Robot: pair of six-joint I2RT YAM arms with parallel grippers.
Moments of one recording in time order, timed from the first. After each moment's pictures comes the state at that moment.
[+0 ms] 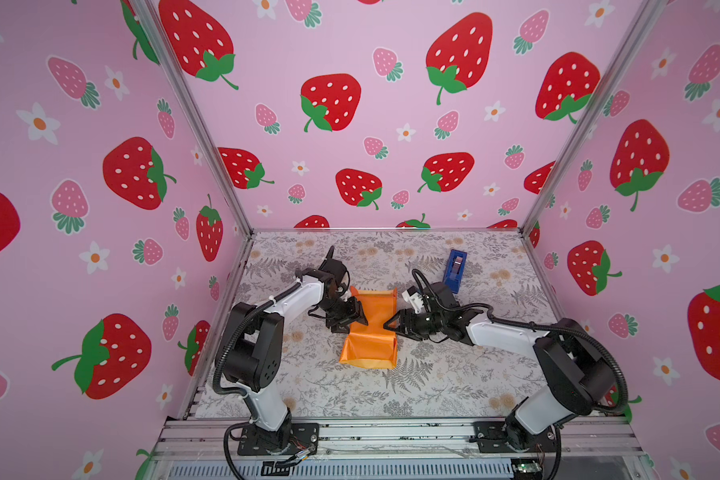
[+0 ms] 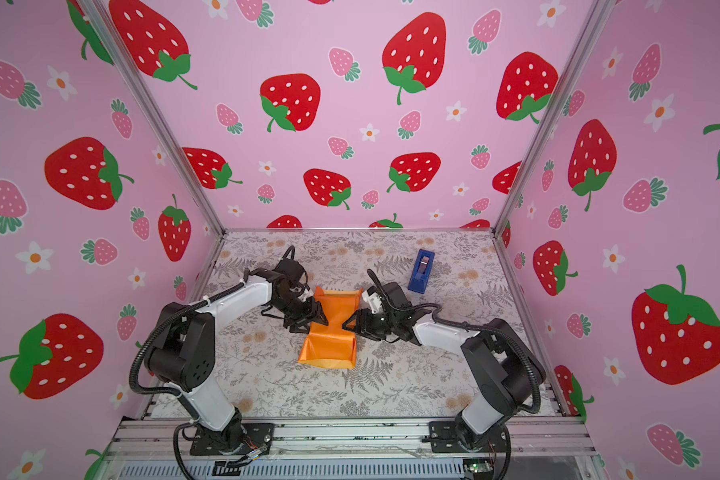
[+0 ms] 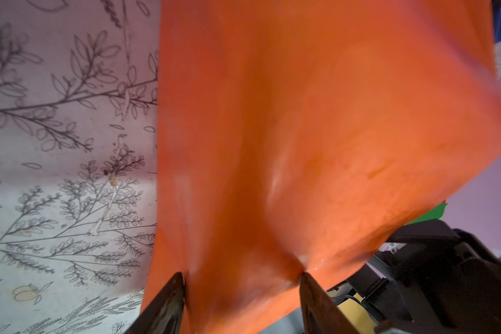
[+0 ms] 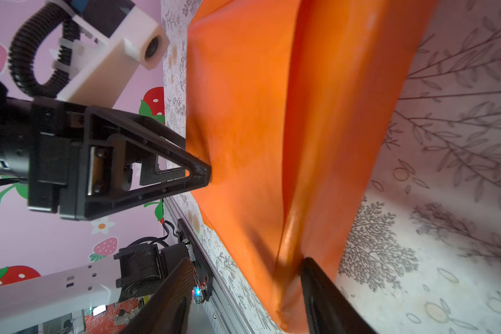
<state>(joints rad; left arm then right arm) -0.35 1.75 1.21 -0.89 0.53 -0.55 0.75 1.60 0.80 0.07 -0.63 0.85</state>
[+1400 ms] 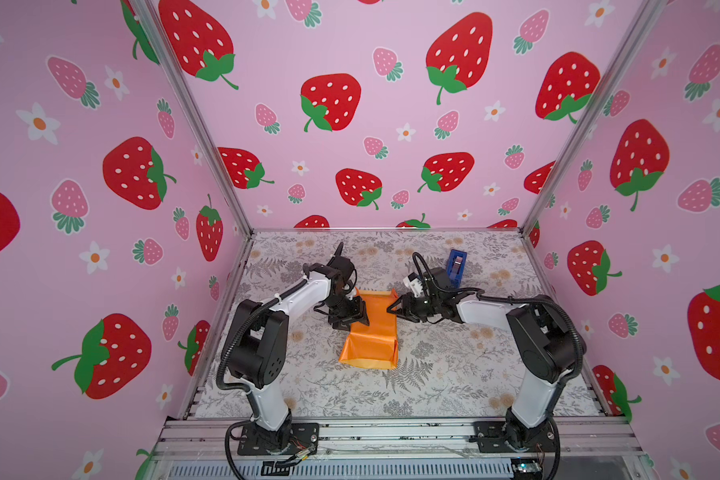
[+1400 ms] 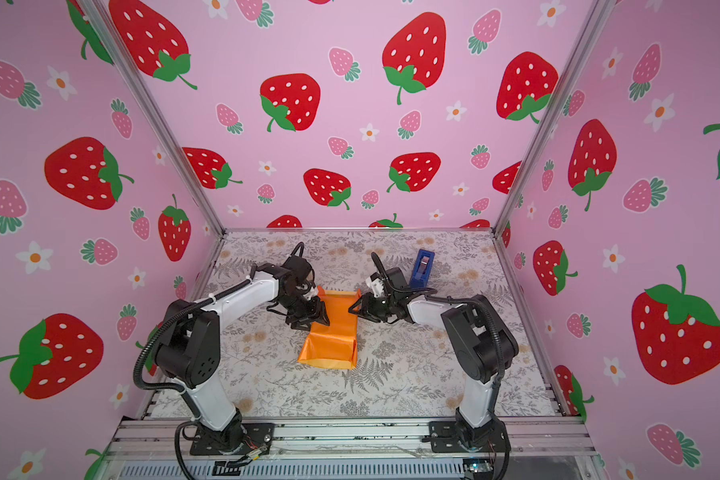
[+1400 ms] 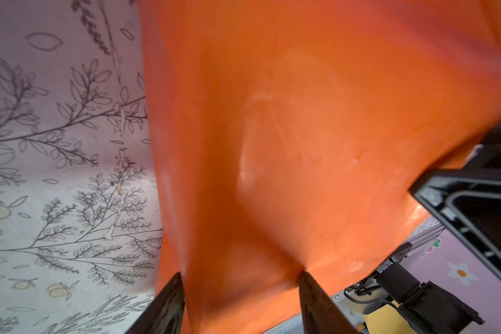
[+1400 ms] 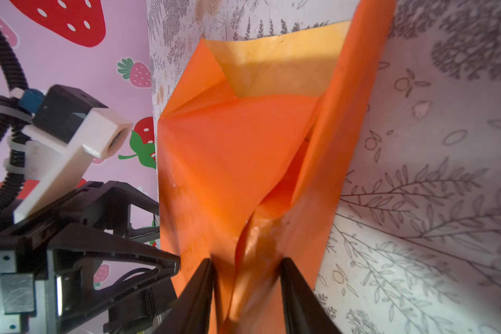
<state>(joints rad) -0.40 1.79 1.30 -0.98 0.43 -0.45 0.62 1.83 0.99 0.04 -0.68 0.75</state>
